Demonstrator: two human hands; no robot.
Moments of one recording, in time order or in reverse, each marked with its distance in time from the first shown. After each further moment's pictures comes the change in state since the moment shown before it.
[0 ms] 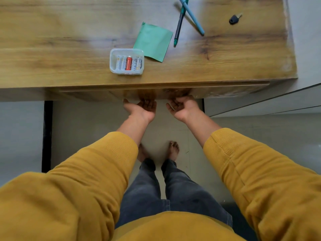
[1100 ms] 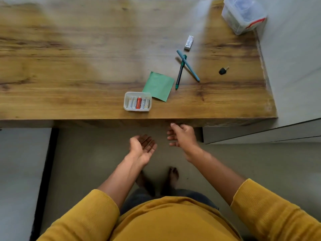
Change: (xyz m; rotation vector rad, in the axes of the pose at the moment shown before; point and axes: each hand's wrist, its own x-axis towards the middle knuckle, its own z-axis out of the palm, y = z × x) left_hand -0.060 0.016 -0.019 0.386 0.099 -0.002; right_hand -0.096 -0.001 0.019 -0.858 -0.027 -0.399
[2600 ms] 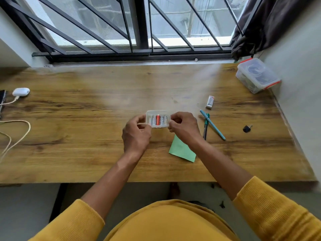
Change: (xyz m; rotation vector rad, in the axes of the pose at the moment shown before) left_hand -0.033 0.218 0.095 0.973 0.070 1.304; right_hand 0.089 -0.202 0.099 -0.427 0.083 -0.543
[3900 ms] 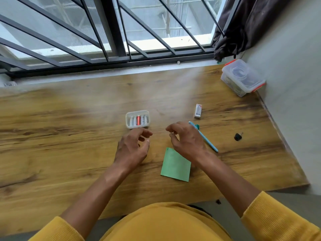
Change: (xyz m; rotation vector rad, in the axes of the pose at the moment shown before) left_hand 0.054 -0.003 0.025 0.166 -0.390 0.286; right_hand 0.027 0.017 -0.037 -0.473 0.091 -0.352
